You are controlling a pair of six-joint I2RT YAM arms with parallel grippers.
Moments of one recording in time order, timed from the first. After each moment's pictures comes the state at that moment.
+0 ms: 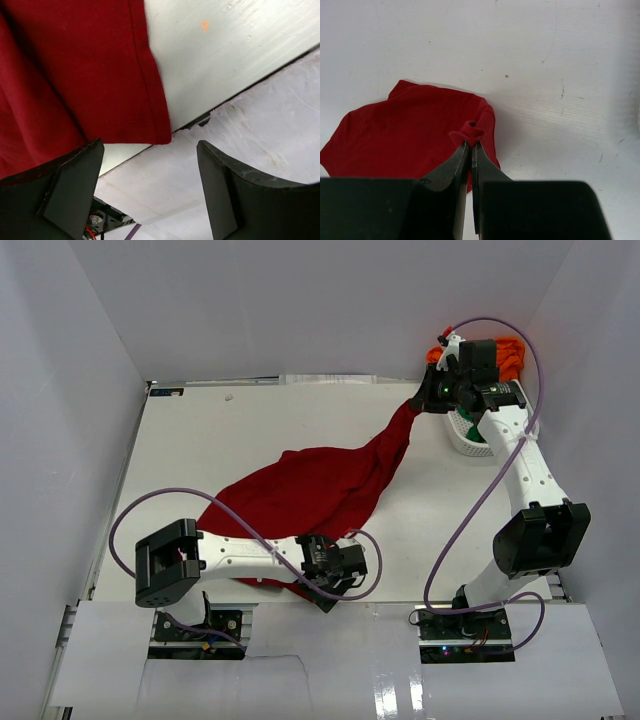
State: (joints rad) left arm -1.37 1.62 1.05 -0.85 -0.22 -0.57; right arm 0.16 1.61 1.67 -0.69 -0.33 0.19
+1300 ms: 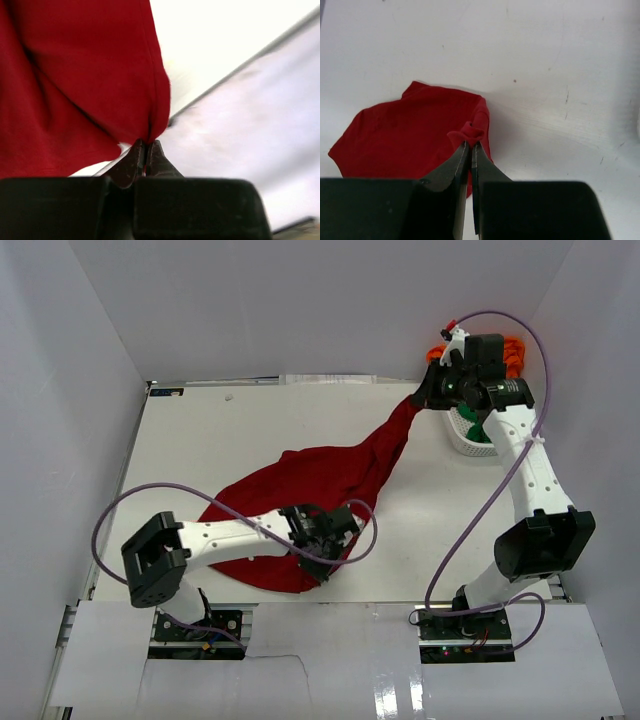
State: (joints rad) left arm -1.19 1.59 1.07 -0.80 -0.01 -0.50; right arm 0.16 1.58 1.70 -0.74 -0.36 0.18
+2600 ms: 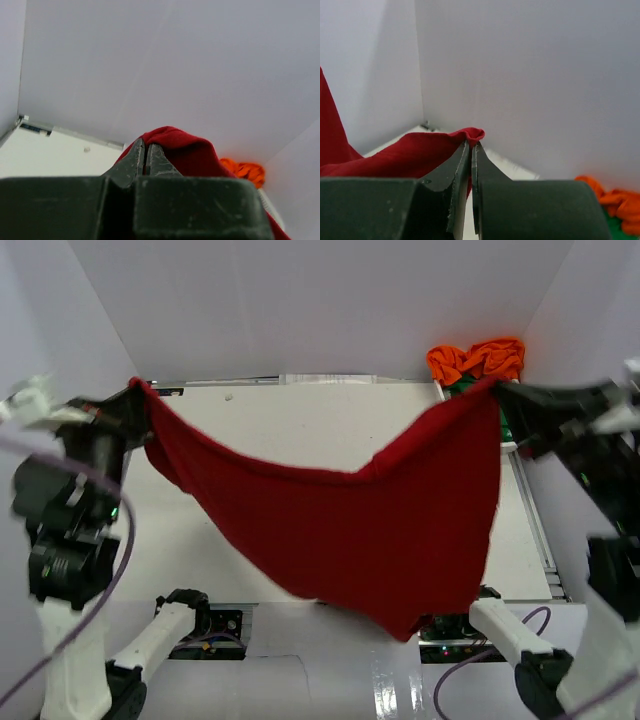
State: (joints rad) left arm -0.20 0.75 1.58 -0.53 -0.25 -0.40; right arm 0.11 0.85 1.91 -0.62 -0.51 0.11
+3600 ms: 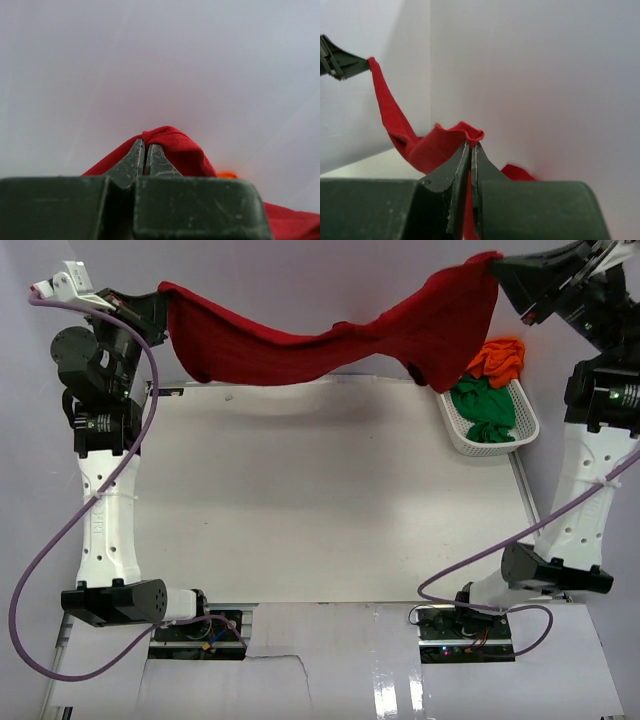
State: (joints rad) left arm 0.06 1.35 1.77 -0.06 0.21 -0.56; right arm -0.15 1.56 2.30 -0.05 -0.97 0.42
